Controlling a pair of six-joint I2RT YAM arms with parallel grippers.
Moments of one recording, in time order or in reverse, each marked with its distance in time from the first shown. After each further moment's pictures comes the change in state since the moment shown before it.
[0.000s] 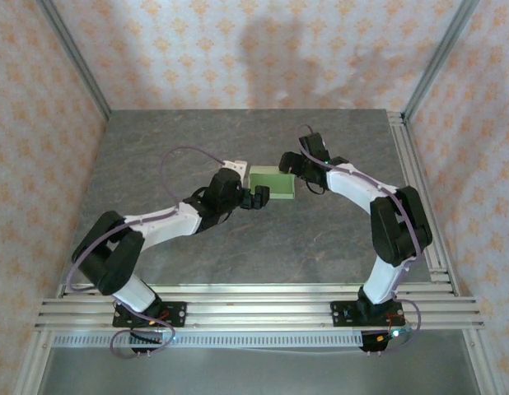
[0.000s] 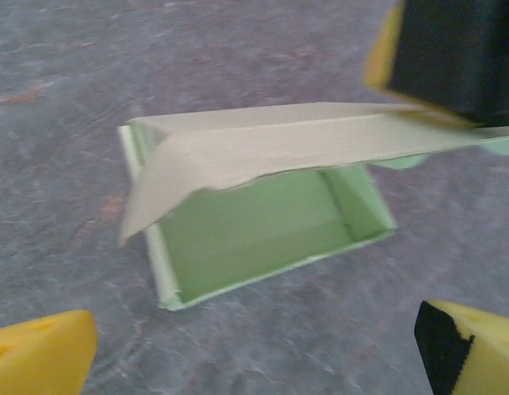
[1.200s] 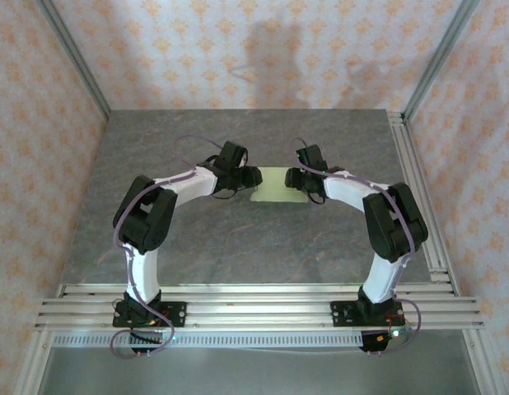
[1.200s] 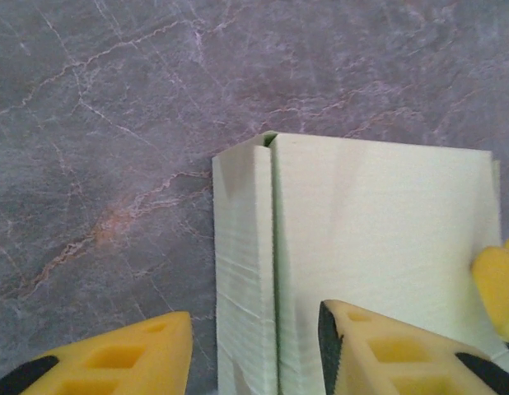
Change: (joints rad) left arm 0.167 0.421 0.448 -0.349 0.228 -0.258; right arm 0.000 0.043 -0.100 0.073 -0.014 -0.140
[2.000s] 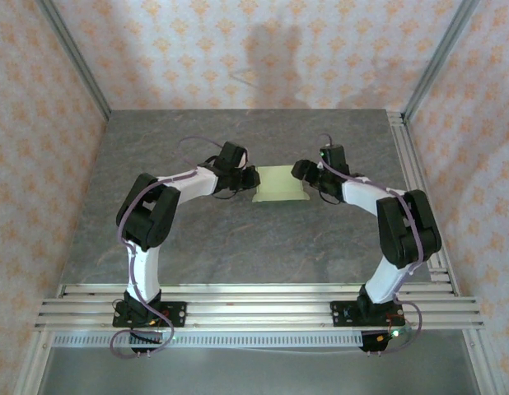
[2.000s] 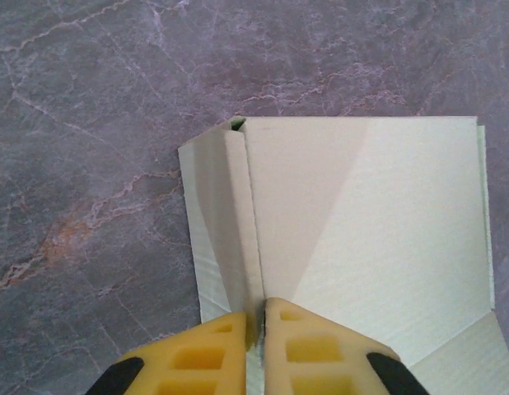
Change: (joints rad) left arm 0.016 0.031 -0.006 0.059 0.095 0.023; right arm -0.145 -0.089 -0.150 0.229 -0.261 0.183
